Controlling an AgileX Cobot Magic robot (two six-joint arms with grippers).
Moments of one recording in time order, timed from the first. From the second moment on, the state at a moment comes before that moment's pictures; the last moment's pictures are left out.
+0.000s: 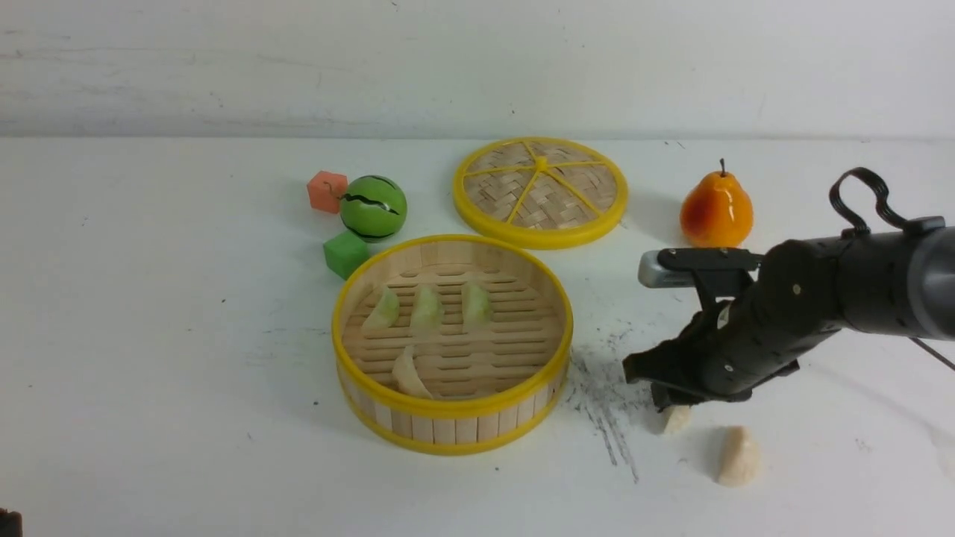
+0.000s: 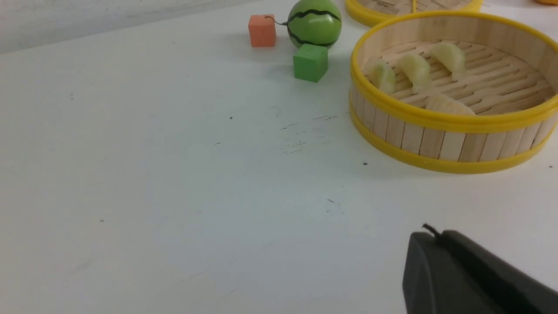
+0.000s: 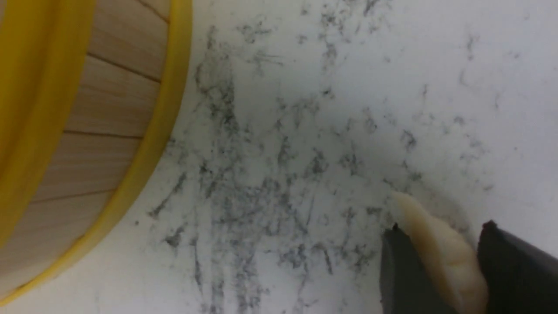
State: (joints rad) right arm 0.31 1.89 -1.12 0.17 0.41 0.12; left arm -0.27 0.14 -0.27 0.06 0.52 0.02
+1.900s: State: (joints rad) right arm 0.66 2.02 -1.67 0.14 0.63 -0.12; left arm -0.27 0.14 -0.27 0.06 0.52 0.02
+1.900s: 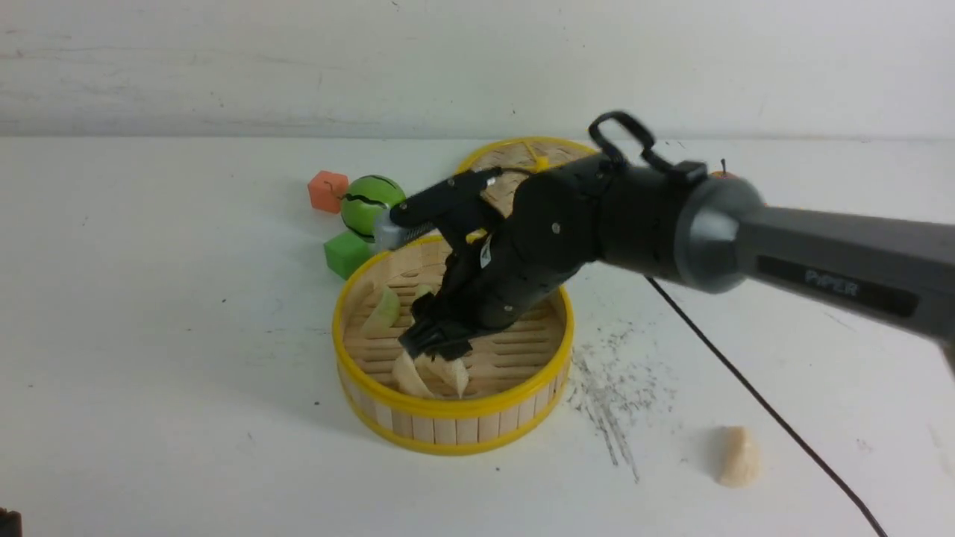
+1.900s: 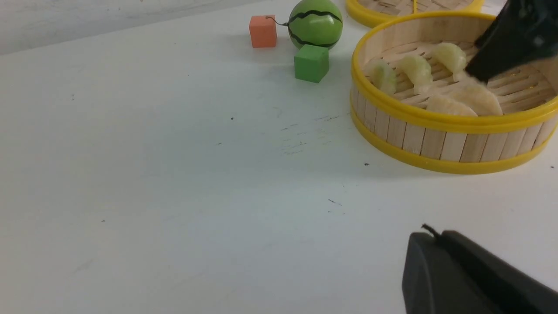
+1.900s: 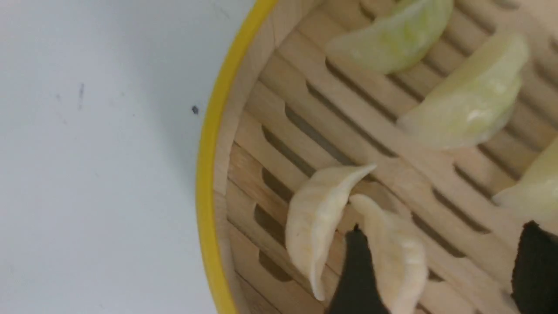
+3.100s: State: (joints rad) right arm 0.22 1.58 -0.76 0.14 0.30 0.33; left arm -0.27 0.14 -0.27 0.04 0.50 0.02
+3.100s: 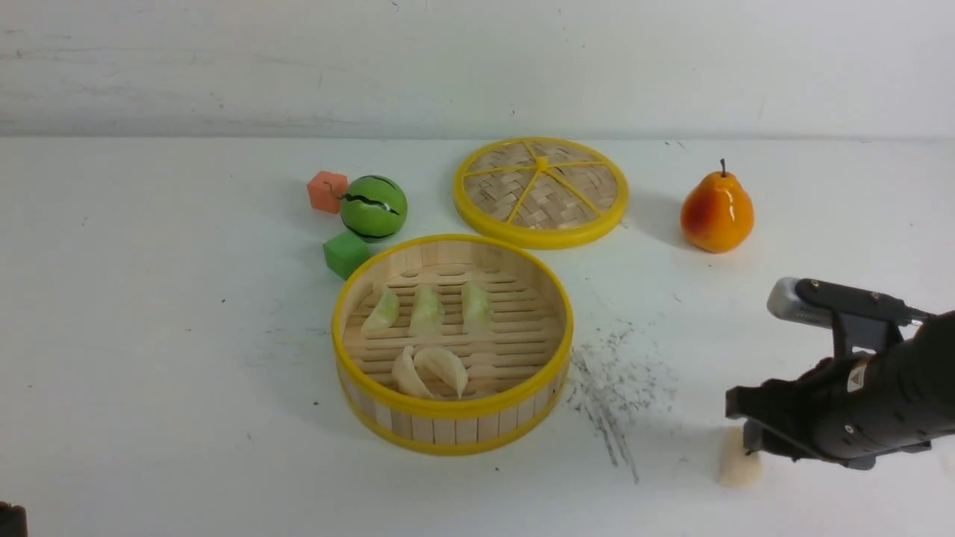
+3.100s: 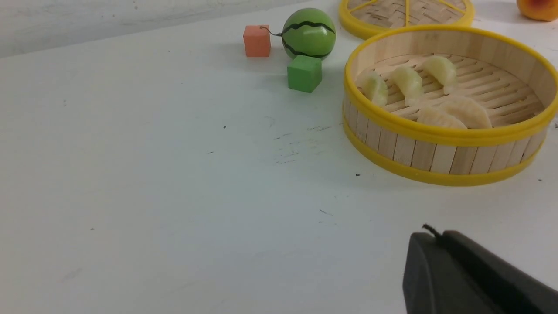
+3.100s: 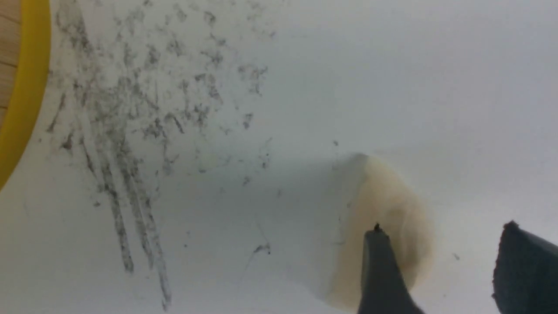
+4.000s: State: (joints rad) right arm 0.28 1.70 -0.83 0.15 0.34 0.27; left arm -0.27 0.14 -0.27 0.04 0.50 0.02
